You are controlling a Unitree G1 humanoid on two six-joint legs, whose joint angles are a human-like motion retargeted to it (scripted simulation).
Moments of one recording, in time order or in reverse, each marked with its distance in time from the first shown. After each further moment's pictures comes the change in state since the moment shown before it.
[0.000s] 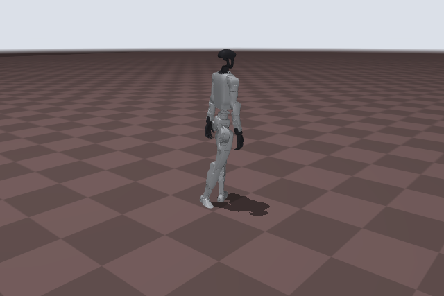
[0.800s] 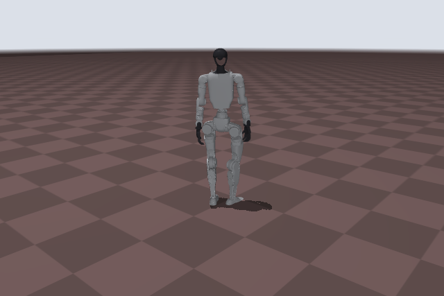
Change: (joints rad) left arm 0.026 0.023 -0.100 0.019 0.136 -0.020 0.009; right arm -0.033 0.059 0.051 0.020 -0.112 0.036 0.054; waist -0.020 -0.019 0.069; left_leg 0.059 -0.103 -0.894 -0.026 0.127 0.052; right_leg -0.263 -0.006 0.885 -0.023 0.165 -0.089
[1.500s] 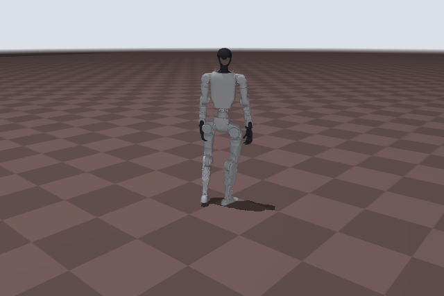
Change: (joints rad) left arm -0.110 -0.058 -0.060 -0.123 0.059 -0.036 -0.039; right arm 0.025 -0.035 -0.029 0.099 -0.010 0.036 -0.039; waist -0.044 0.000 -0.006; left_leg -0.117 0.072 -0.030 0.242 0.086 -0.111; right_leg -0.029 0.014 0.022 0.014 -0.031 -0.049
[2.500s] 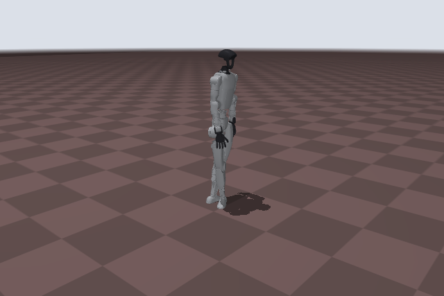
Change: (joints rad) left arm 0.000 0.067 -0.206 0.001 0.200 -0.004 -0.017; right arm -0.116 0.043 0.121 -0.231 0.174 -0.050 0.078; waist -0.216 0.124 0.047; left_leg 0.225 0.027 1.008 -0.302 -0.158 0.017; right_leg 0.039 0.042 -0.887 0.043 -0.178 -0.005
